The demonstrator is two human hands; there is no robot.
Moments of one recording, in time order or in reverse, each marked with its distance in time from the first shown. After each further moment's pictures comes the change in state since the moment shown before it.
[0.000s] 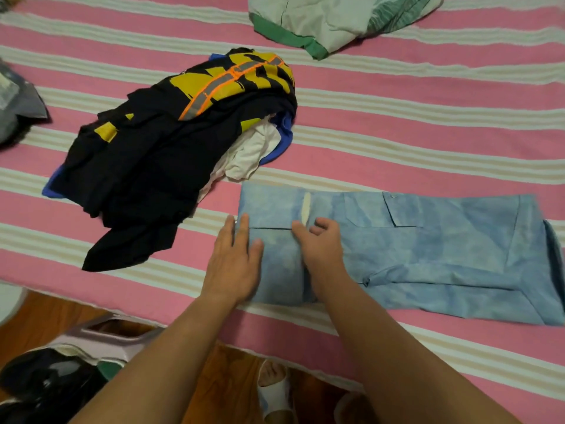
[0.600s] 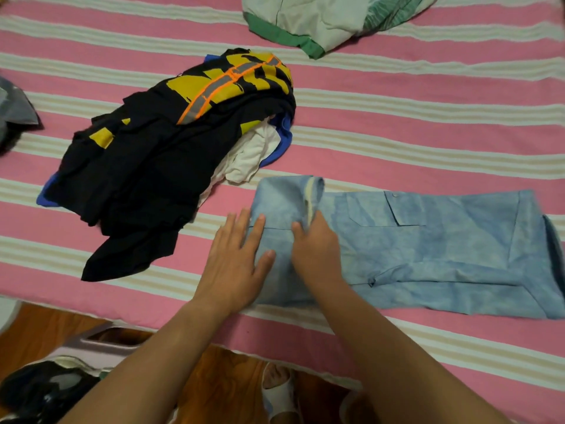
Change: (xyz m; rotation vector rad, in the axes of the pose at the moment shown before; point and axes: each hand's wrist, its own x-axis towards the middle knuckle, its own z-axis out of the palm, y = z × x) left_hand -0.002 -0.005 -0.023 0.253 0.019 0.306; right_hand -0.019 -0.016 0.011 -0.510 0.090 -0.342
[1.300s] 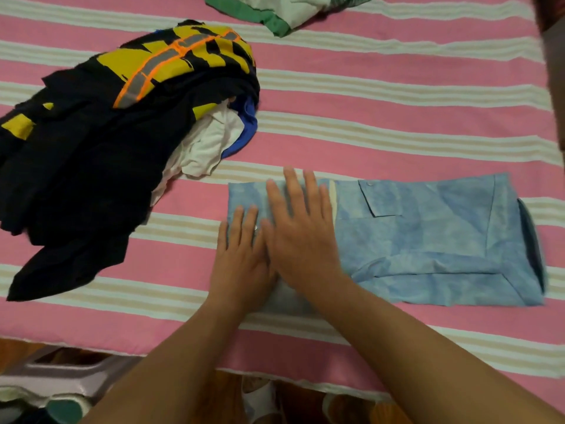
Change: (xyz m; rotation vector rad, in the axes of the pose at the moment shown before) left_hand 0.035 0.041 0.069 0.163 0.052 0.138; right_hand 0.036 0.051 -0.013 -0.780 0.193 -0.680
